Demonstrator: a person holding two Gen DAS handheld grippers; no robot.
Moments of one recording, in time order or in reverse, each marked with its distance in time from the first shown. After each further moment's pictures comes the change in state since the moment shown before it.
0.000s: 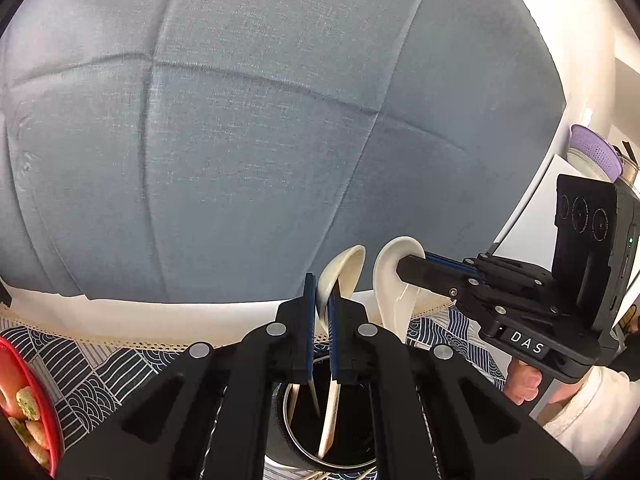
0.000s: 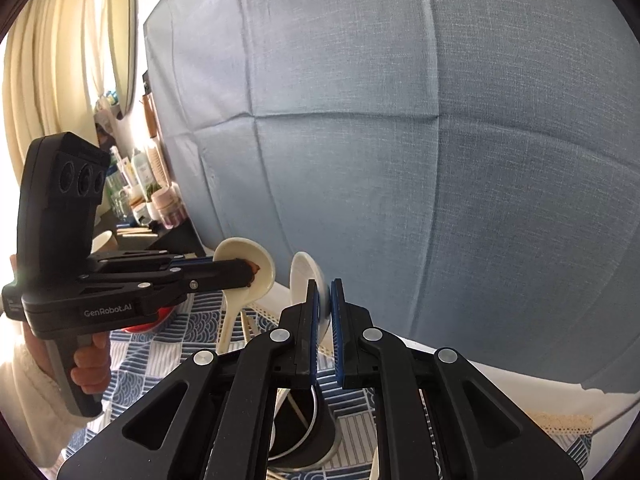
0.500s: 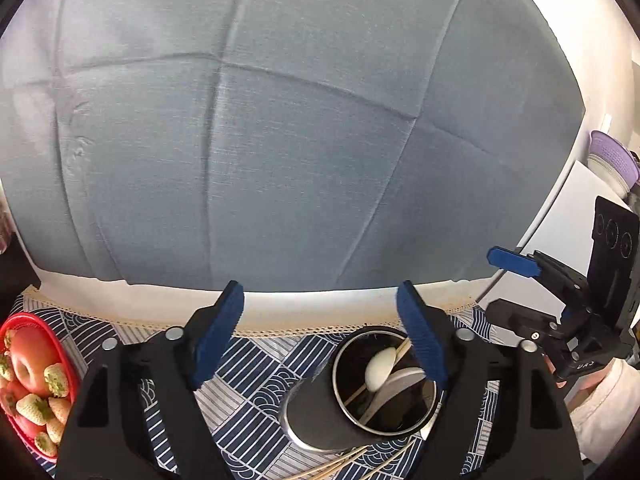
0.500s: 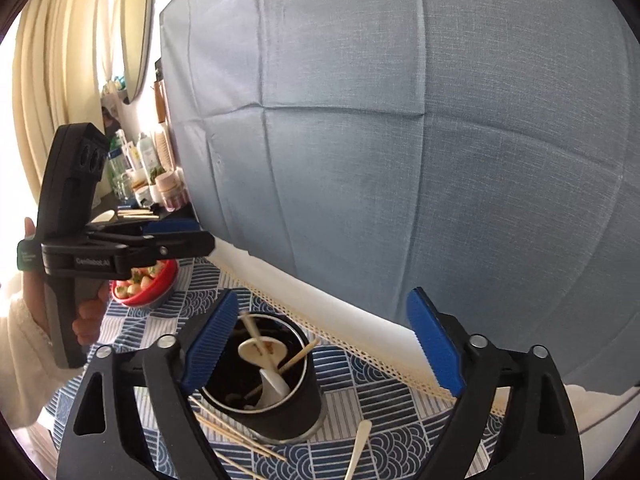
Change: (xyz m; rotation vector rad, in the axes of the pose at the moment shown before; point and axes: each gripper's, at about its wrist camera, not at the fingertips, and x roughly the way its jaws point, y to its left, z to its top) left arm -0.037 0.021 -0.017 -0.028 -0.034 0.116; right arm -0.030 0.002 -0.016 -0.064 0.011 -0.025
